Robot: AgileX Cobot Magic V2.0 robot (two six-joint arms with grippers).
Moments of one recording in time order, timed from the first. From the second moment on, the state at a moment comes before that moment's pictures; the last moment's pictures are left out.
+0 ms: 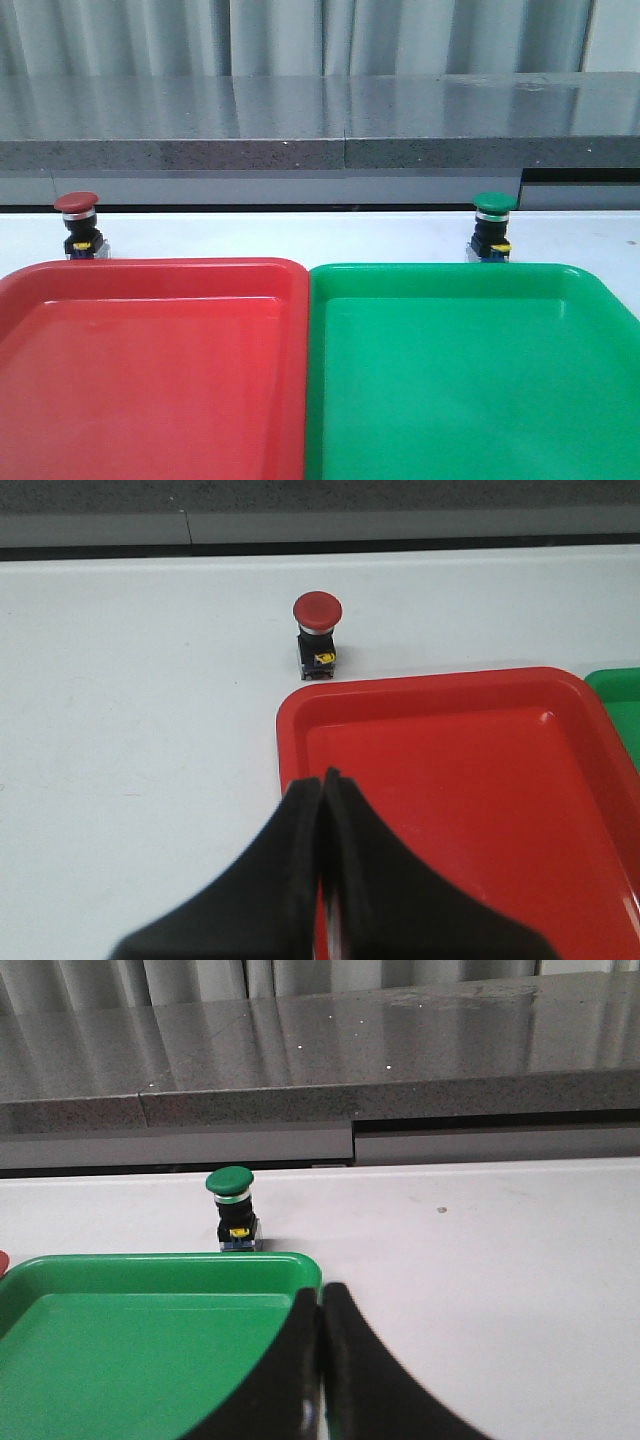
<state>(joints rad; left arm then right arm) -0.10 0.69 -0.72 -0.05 0.73 -0.01 0.05 -0.01 0.03 -0.06 0.14 0.16</state>
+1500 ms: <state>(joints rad) -0.10 1.24 -1.05 -0.15 0.77 0.03 0.05 -0.01 0.03 -0.06 0.14 0.16</state>
